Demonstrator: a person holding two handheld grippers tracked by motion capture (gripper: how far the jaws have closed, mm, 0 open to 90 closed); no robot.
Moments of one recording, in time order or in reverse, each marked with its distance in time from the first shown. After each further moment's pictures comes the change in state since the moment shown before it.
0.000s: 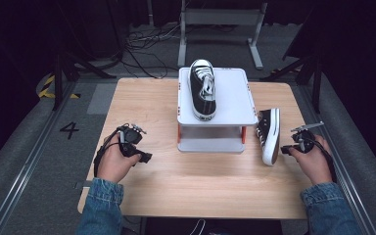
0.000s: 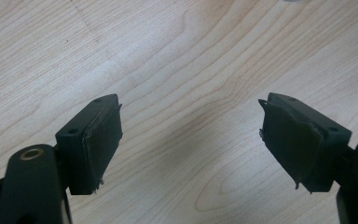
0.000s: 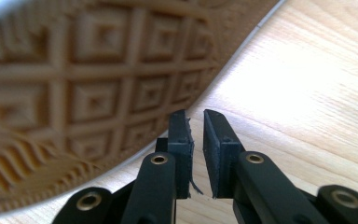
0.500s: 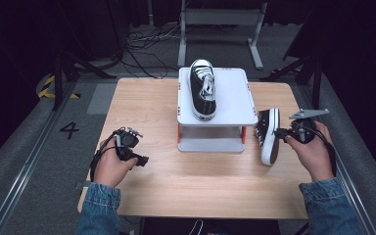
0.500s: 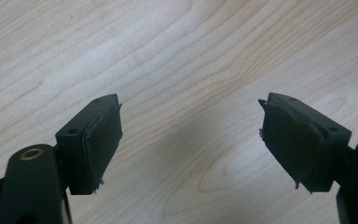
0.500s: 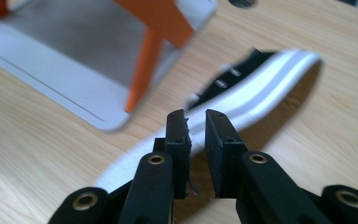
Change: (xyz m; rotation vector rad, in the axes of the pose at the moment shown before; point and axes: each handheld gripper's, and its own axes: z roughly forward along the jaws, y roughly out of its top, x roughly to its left) left arm 0.000 -0.016 -0.002 0.016 0.016 -0.018; right arm 0.047 0.045 -0.057 -0.224 0.039 -0.143
